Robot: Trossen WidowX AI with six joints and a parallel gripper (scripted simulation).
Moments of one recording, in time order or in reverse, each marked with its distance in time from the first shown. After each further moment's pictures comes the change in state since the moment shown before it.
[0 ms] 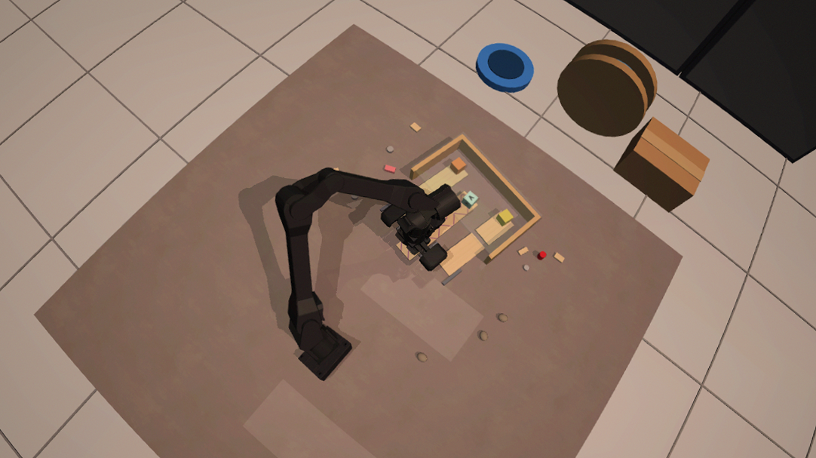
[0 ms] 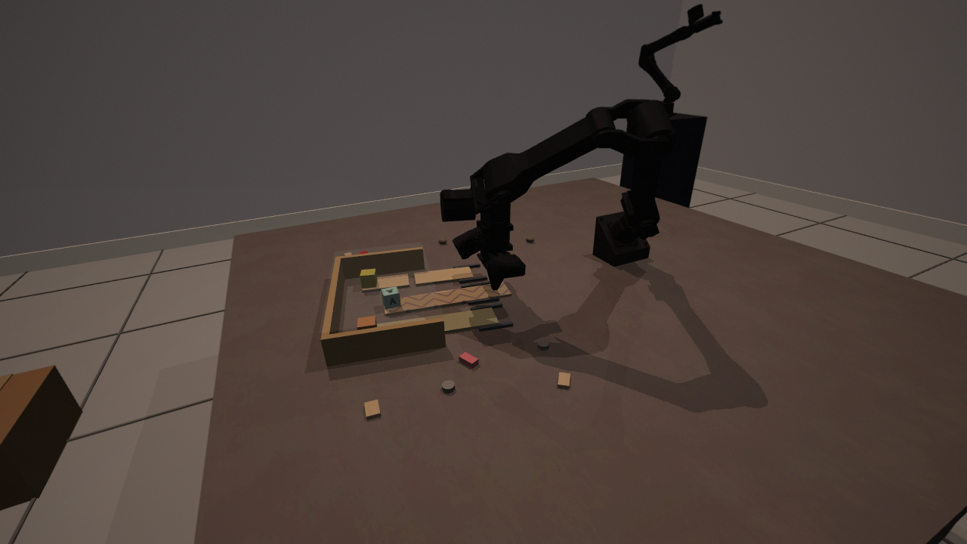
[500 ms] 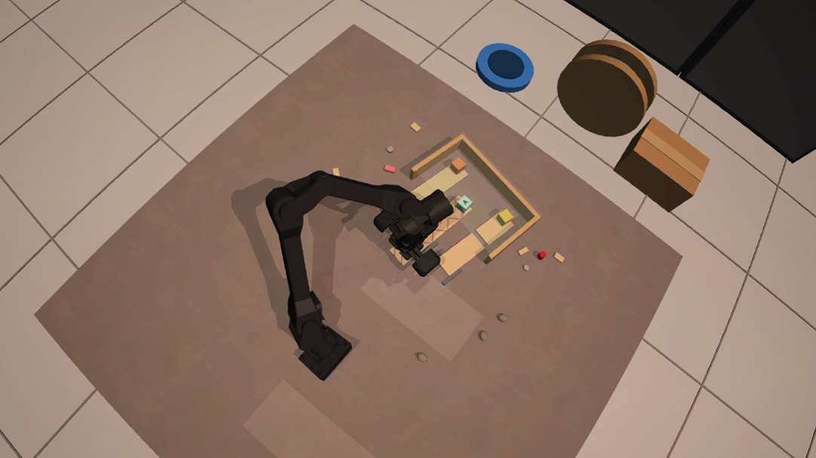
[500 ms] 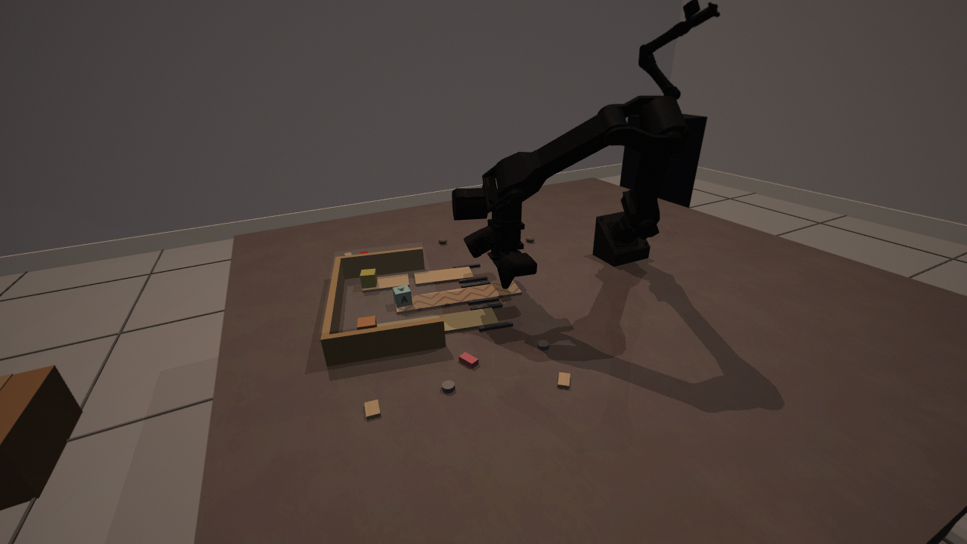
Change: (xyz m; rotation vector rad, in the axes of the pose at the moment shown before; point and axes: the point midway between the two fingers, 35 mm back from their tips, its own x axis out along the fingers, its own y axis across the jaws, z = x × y) arm 0.000 0.001 -0.023 0.001 -0.001 0.001
